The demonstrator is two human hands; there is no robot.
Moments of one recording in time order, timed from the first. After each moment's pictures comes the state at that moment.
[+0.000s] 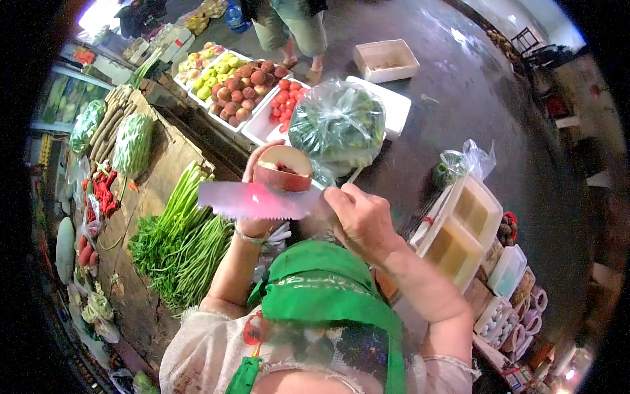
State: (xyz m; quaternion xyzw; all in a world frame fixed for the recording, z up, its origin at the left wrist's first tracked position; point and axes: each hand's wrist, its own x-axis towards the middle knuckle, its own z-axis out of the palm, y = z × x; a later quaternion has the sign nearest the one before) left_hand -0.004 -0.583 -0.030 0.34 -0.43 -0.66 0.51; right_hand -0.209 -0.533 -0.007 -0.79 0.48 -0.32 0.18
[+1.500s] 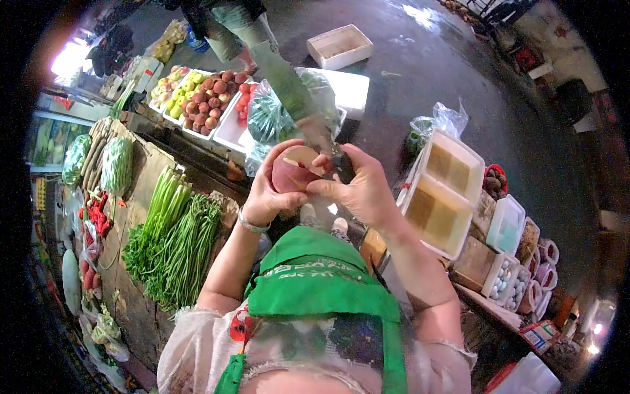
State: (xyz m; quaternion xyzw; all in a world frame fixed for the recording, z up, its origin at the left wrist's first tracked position) left_hand -0.121 -0.486 -0.031 0.24 -0.44 -0.78 0.37; right_hand -0.308 -0.425 0.007 -0.46 0.50 -0.51 0.52
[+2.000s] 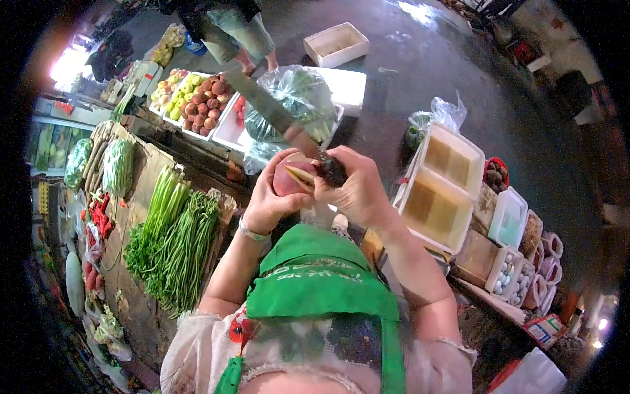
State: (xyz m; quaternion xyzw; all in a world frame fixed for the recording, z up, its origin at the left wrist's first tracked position) left_hand -0.132 -0.449 -0.027 0.32 -0.46 -0.76 0.35; right_hand -0.319 -0.404 -0.005 -0.61 0.54 -0.48 0.32
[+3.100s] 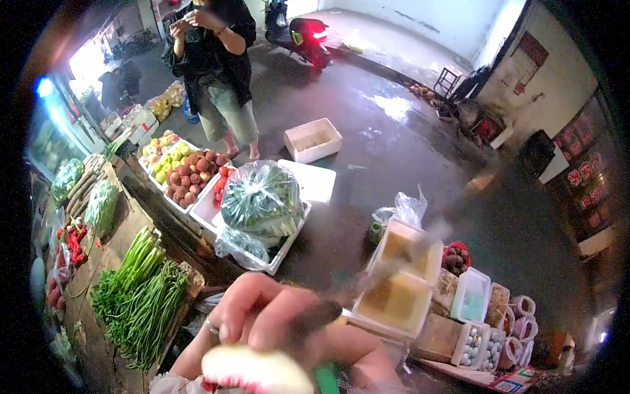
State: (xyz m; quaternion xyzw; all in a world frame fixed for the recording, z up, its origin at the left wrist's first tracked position) left_hand -0.108 -0.405 -0.036 0.29 -0.36 -0.84 0.29; right_hand -0.288 -0.365 0.146 -0.34 0.01 -0.68 0.64
